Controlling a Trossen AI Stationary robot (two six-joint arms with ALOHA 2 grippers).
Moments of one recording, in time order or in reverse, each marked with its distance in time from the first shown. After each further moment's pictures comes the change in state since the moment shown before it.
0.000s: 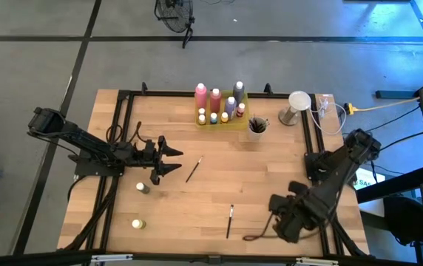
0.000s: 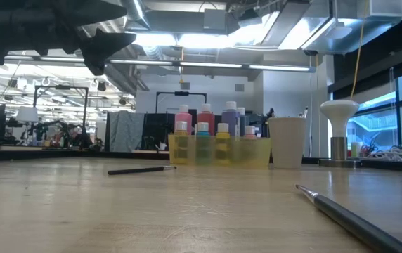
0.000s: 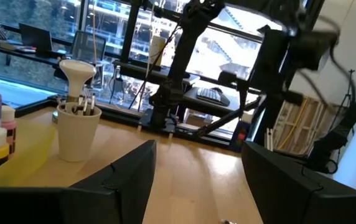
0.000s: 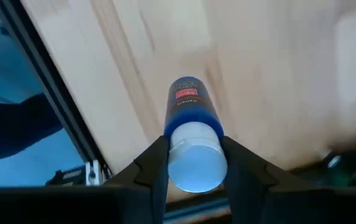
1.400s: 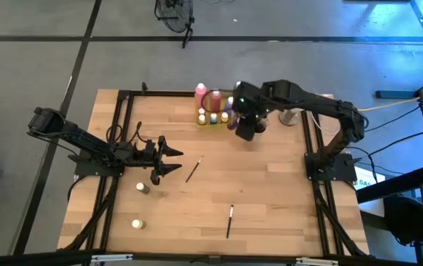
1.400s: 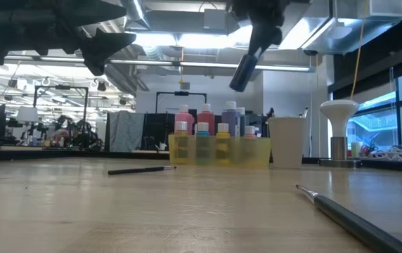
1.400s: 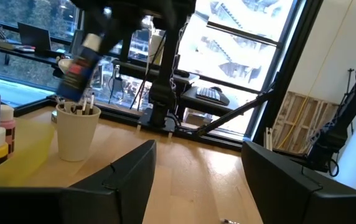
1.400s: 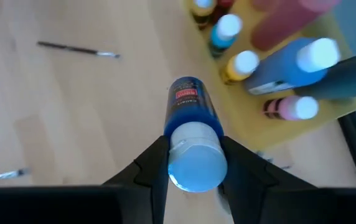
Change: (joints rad) left arm 0.000 0.000 0.000 -0.002 0.003 0.000; right arm -1.040 0.010 0.263 0.138 0.040 -1.025
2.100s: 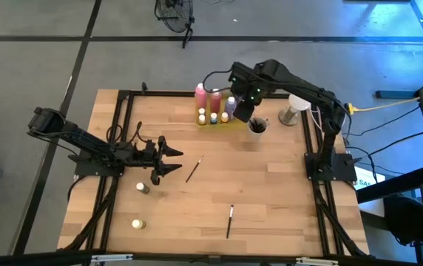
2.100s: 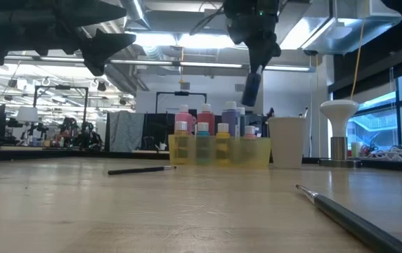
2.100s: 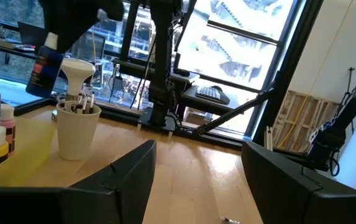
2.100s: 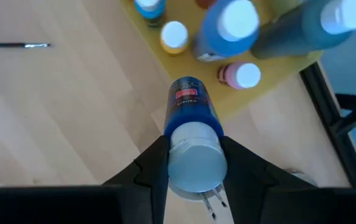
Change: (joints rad) left arm 0.000 0.000 0.000 -0.004 0.000 0.000; right arm -0.188 0.218 0.270 -0.253 -0.005 -0.011
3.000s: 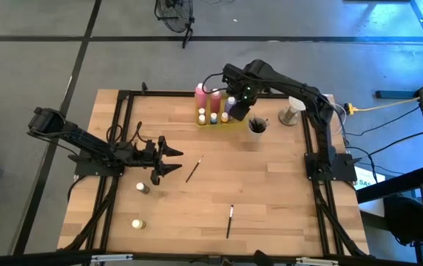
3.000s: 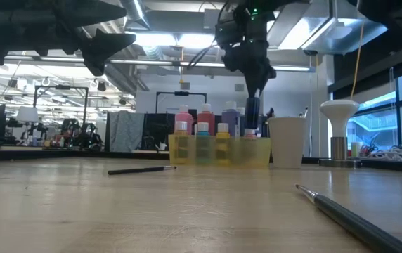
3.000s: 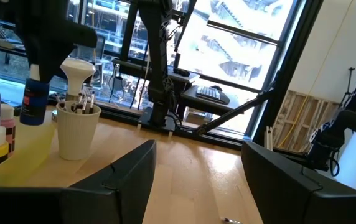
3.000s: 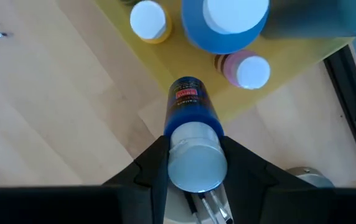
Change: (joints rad) left arm 0.000 0.000 0.000 0.000 0.000 0.000; right arm -0.066 0.139 0.000 -0.002 -0.041 -0.020
